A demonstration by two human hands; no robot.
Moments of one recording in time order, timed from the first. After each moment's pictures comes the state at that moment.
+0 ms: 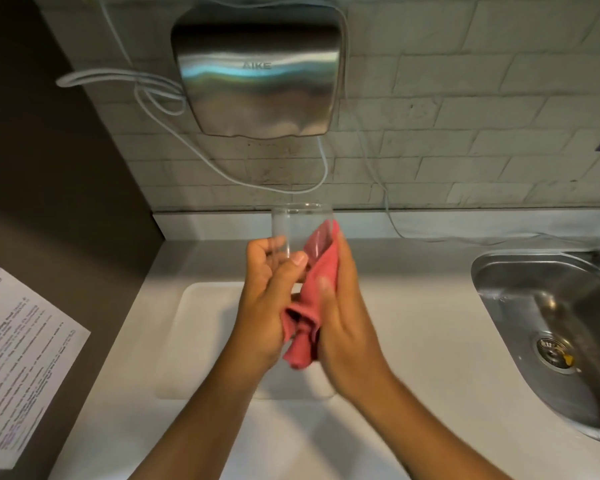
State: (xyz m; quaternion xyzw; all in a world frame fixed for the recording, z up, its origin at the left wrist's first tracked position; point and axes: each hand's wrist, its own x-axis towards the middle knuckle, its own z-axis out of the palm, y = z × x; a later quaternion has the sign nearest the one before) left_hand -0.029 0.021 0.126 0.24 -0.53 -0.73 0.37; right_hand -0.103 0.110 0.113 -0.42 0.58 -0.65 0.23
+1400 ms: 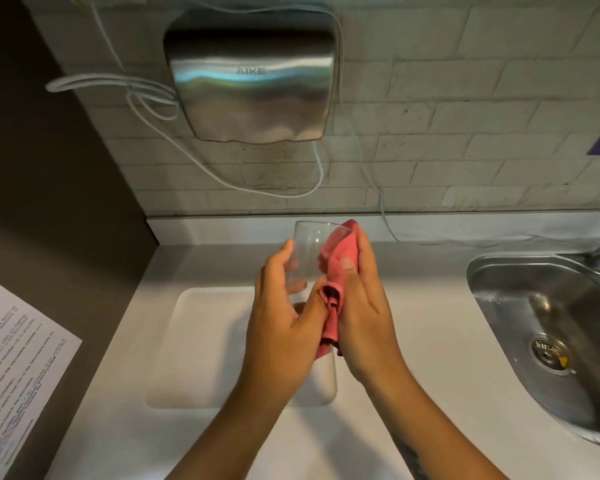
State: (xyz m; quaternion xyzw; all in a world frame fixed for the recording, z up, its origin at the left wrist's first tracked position) left_hand -0.032 0.045 0.117 0.36 -0.70 -0.50 0.36; right_hand -0.129 0.107 0.123 -0.32 0.62 -0.67 0.24
